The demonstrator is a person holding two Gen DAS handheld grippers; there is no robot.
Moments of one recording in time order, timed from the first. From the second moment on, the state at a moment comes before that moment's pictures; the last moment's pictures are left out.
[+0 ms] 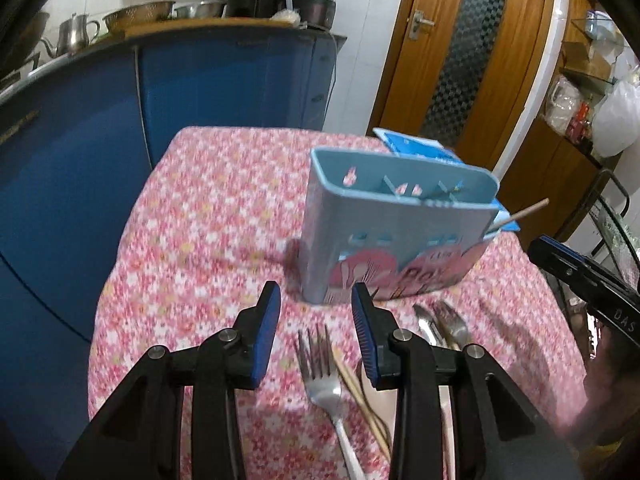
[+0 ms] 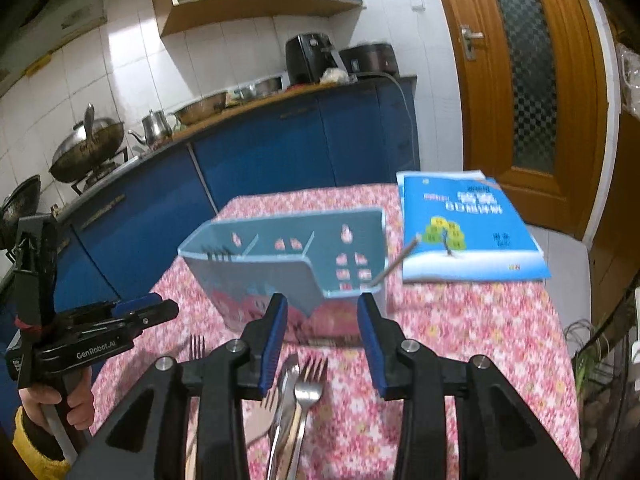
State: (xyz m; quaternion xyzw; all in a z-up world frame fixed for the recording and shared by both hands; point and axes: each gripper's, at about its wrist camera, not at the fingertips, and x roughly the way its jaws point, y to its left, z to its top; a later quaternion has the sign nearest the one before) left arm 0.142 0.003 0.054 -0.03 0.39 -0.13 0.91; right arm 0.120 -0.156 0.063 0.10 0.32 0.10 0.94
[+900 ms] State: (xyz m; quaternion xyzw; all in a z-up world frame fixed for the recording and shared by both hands) left arm 0.146 0.011 -0.002 -0.07 0.47 -0.15 0.87; right arm 0.135 -0.143 -0.008 0.09 0.45 0.12 0.88
